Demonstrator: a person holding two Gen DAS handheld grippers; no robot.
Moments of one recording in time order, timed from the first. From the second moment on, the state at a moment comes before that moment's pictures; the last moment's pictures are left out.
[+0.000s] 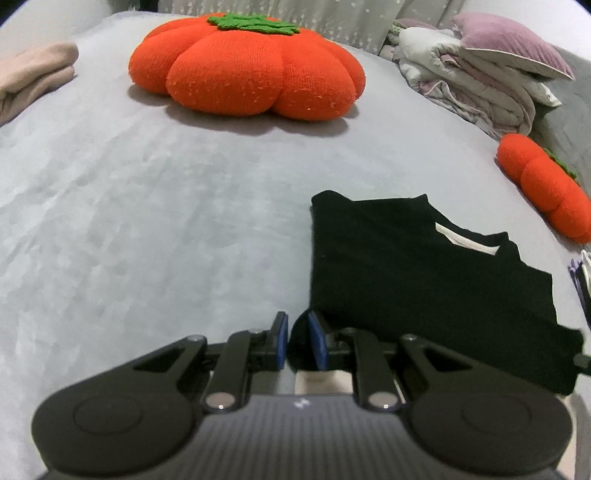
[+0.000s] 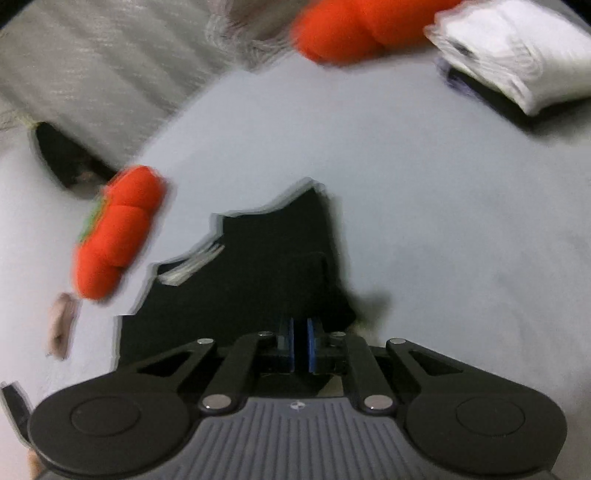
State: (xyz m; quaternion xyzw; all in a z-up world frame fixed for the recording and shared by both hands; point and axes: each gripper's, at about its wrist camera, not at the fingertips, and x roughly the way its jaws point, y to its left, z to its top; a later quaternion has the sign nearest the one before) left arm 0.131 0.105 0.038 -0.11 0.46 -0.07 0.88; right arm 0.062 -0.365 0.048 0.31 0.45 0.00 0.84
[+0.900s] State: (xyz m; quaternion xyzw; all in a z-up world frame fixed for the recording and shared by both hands) left arm 0.164 0.091 0.028 -0.15 0.41 -0.05 0.90; right arm 0.076 -0.341 0.060 0.16 0.40 0.01 0.90
